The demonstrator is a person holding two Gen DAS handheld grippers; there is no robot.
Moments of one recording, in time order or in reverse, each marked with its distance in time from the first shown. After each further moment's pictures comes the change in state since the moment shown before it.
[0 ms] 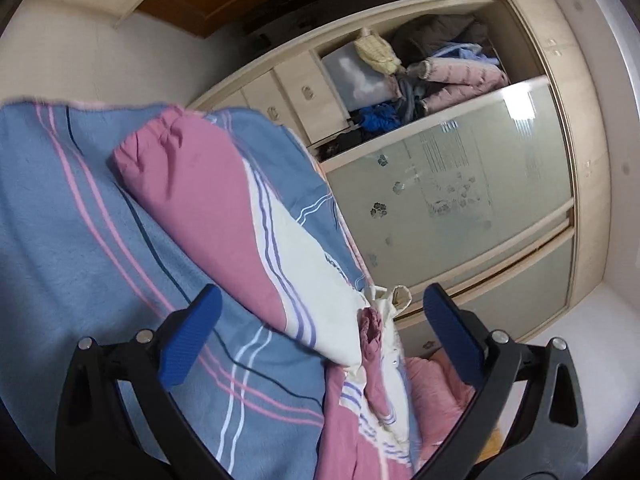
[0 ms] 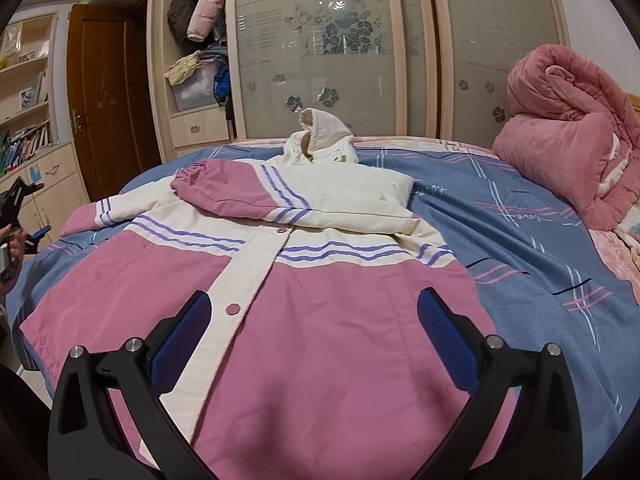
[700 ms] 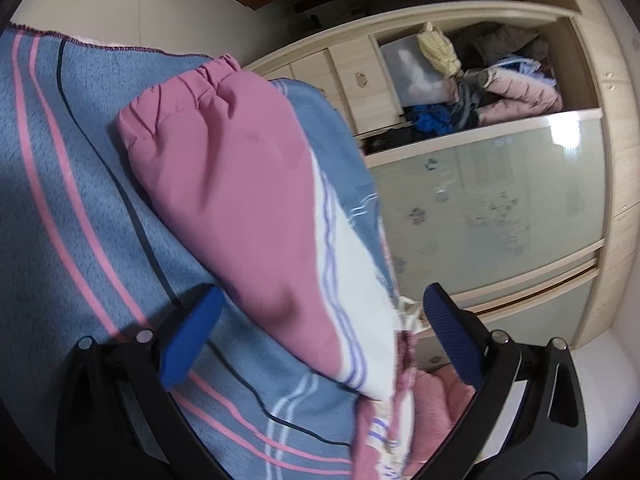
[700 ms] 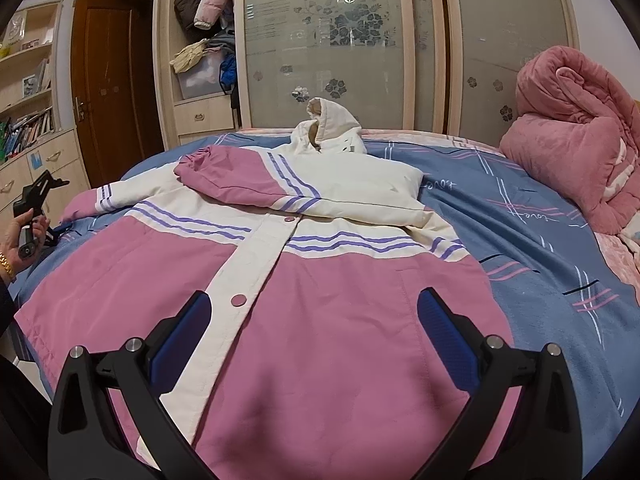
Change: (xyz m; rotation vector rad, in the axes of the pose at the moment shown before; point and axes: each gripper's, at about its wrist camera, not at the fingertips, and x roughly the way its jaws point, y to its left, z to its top) left arm 0.066 0.048 0.021 -0.119 0.046 0.130; right arm 0.011 0.010 -0.005 -0.028 0.030 0.003
